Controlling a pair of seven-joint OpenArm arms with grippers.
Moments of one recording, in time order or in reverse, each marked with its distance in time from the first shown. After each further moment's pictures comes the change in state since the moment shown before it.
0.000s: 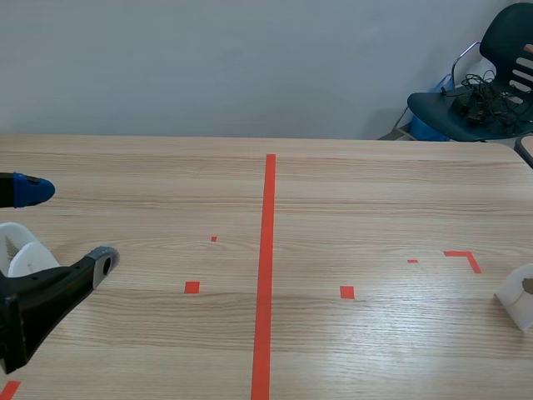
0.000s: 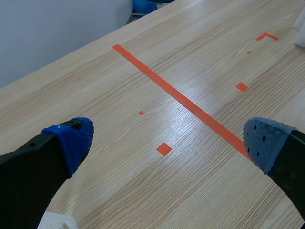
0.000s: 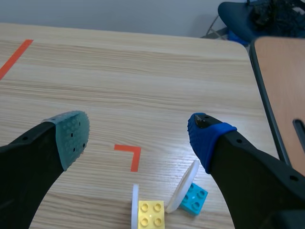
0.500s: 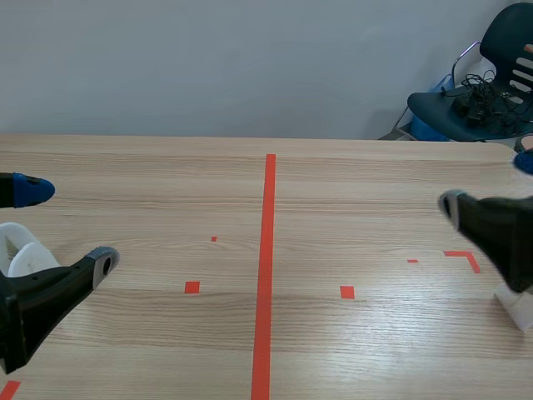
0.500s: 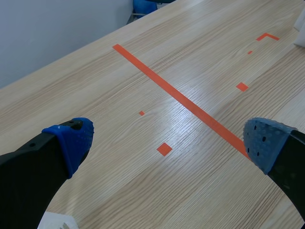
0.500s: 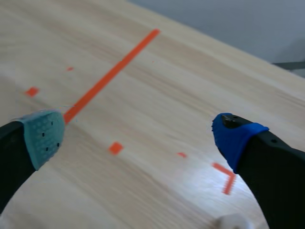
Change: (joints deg) left arm 0.0 0.0 0.0 0.0 0.0 0.0 0.0; right arm -16.8 4.2 -12.8 28.6 9.4 -1.2 -10.6
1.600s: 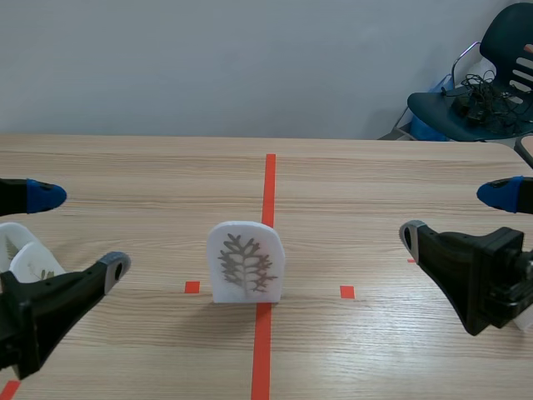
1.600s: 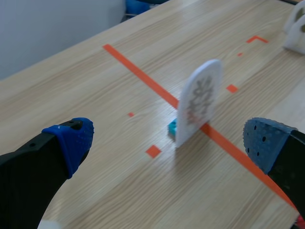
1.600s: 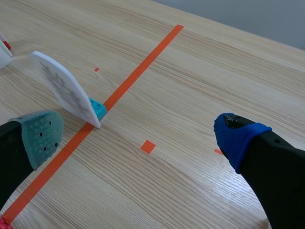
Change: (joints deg) left arm -0.3 0.0 4.0 -0.4 -0.1 0.2 0.0; right arm -4.1 -0.3 -5.2 0.4 -1.6 -4.9 5.7
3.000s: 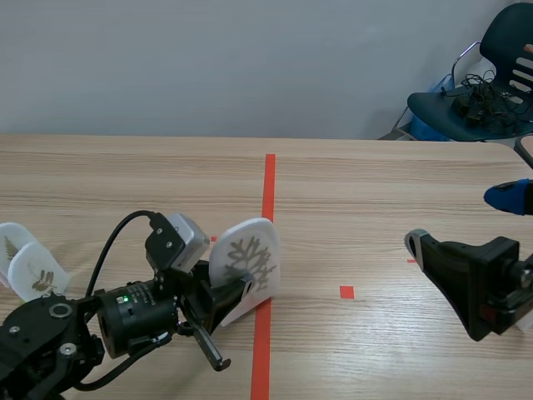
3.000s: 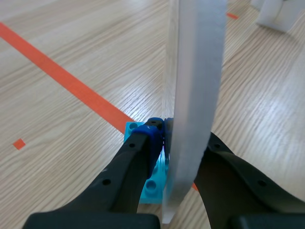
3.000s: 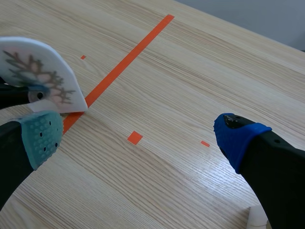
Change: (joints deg) left arm -32.5 11.3 32.4 -43.8 21.6 5.1 -20.2; right arm 0.0 0.0 0.0 0.0 -4.5 -1.1 0.2
